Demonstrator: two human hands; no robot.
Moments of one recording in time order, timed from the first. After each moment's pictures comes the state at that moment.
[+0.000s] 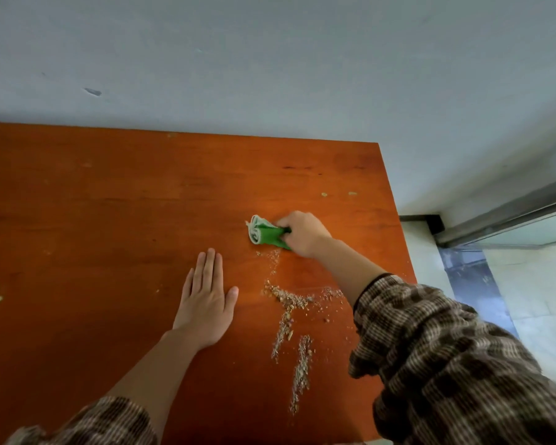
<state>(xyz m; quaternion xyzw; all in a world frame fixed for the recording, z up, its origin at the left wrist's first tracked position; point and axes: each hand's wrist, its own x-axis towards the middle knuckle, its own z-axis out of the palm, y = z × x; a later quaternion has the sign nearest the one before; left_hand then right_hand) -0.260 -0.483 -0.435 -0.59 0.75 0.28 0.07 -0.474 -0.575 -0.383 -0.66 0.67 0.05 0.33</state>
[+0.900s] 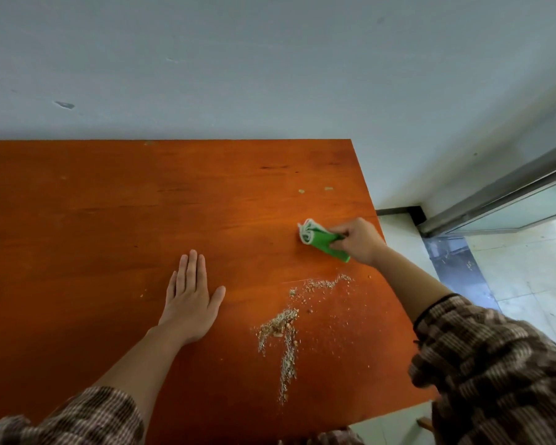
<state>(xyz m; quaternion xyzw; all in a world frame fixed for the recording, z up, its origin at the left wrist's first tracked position) -0.258 -0.487 -0.428 -0.57 0.75 0.31 0.14 -0.582 -0.505 -0.359 -0.54 0.76 -0.05 0.36</state>
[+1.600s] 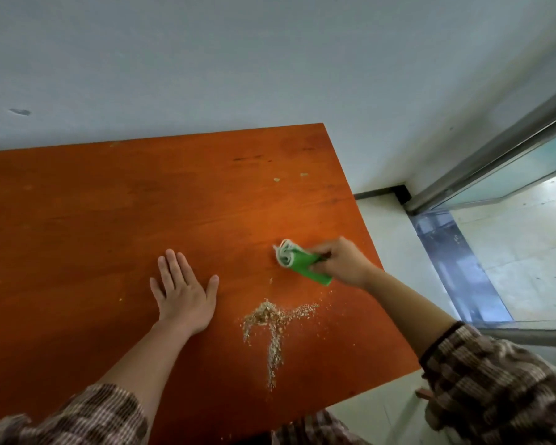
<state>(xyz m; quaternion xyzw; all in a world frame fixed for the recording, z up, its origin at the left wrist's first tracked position) -0.293 -0.481 -0.418 -0.64 0.69 0.30 0.17 -0.574 -0.443 -0.365 -0.53 0.73 -0.08 0.43</state>
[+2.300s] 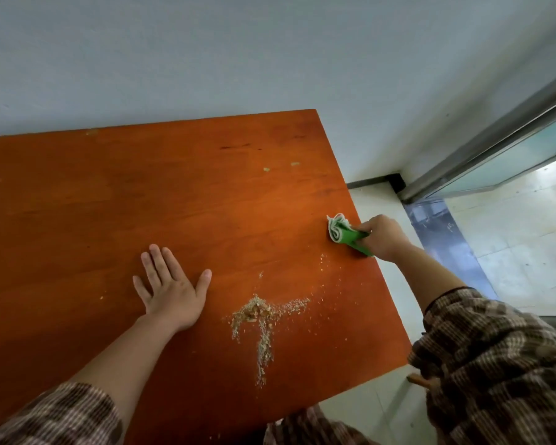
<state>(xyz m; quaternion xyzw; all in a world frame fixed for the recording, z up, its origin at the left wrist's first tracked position) -0.300 -0.485 -0.417 -0.64 0.67 0.32 0.20 -0.669 -0.443 -0.380 -0.47 0.84 0.04 0.29</state>
